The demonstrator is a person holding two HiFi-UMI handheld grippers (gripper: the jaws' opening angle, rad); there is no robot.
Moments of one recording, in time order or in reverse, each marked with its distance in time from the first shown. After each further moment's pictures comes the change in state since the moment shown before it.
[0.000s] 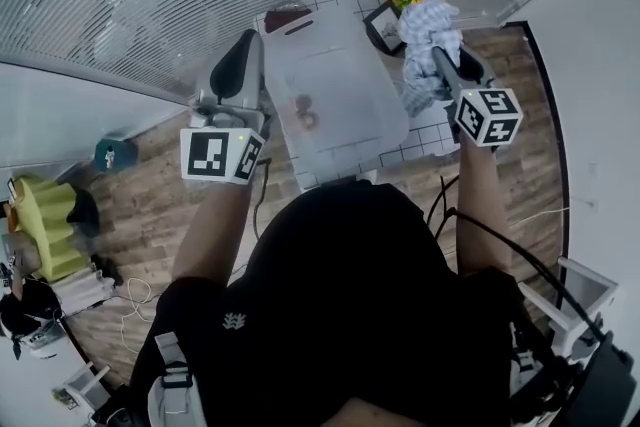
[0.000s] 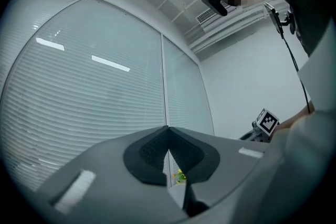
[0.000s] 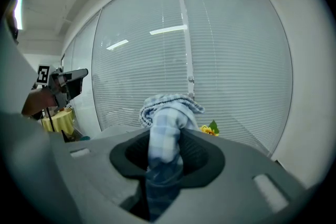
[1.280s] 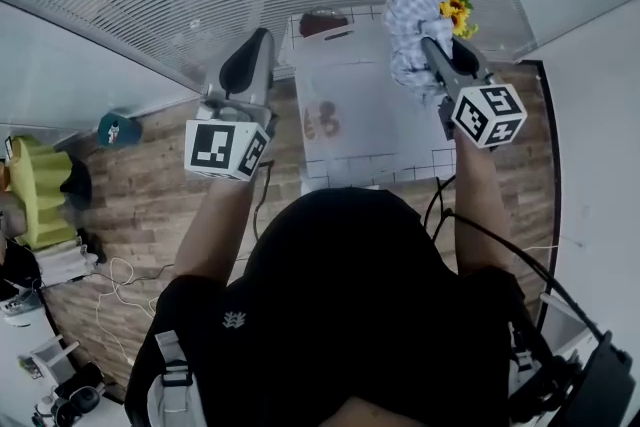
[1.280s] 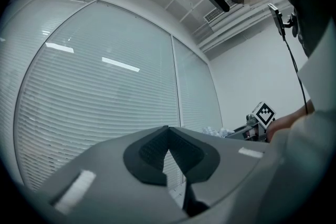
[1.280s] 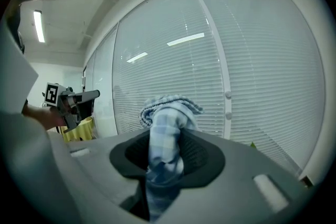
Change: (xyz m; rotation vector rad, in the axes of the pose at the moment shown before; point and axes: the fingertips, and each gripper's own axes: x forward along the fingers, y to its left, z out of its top) left arm -0.033 0.065 0.009 -0.018 0.025 0.098; right arm 0.057 0.101 0.089 -0.029 -0.119 0.233
